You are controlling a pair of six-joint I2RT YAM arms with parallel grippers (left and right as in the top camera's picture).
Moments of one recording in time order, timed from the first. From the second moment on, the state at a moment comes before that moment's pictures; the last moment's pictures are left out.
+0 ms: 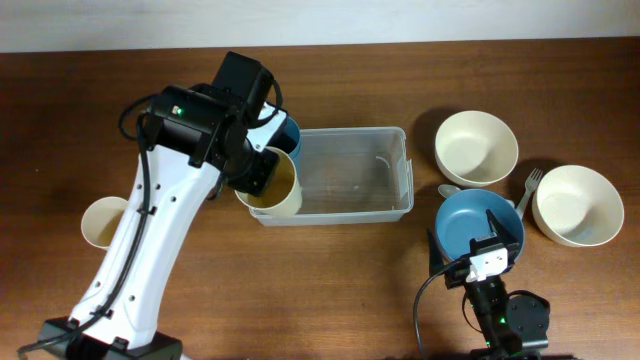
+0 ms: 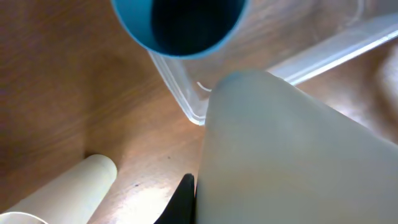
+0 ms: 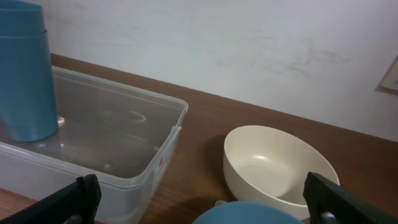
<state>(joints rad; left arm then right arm) -0.40 1.68 1.92 -1.57 -0.06 0.07 0.06 0.01 0.02 -0.07 -0.15 -0.18</state>
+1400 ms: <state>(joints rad) -0.56 1.73 1.90 -1.50 -0.13 -0.05 0.06 0.01 0.02 -0.07 -0.15 -0.18</state>
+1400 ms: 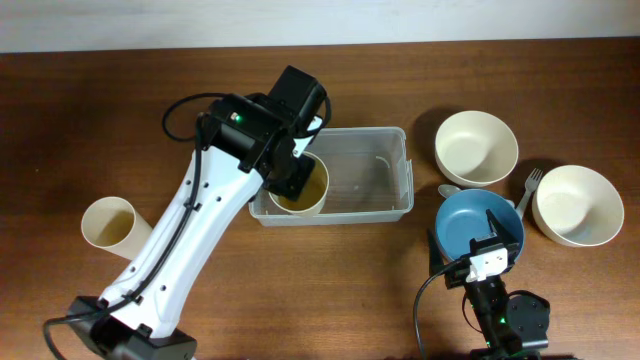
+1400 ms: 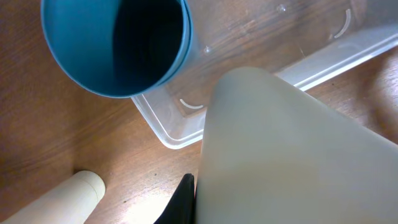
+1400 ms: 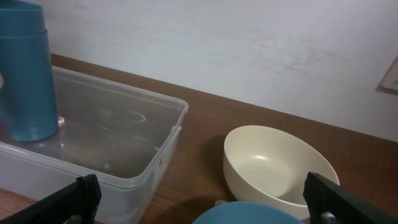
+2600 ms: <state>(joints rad) -0.58 1.70 1.73 -1.56 -0.36 -0.96 0.06 0.01 0.02 -0.07 -0.15 -0.18</state>
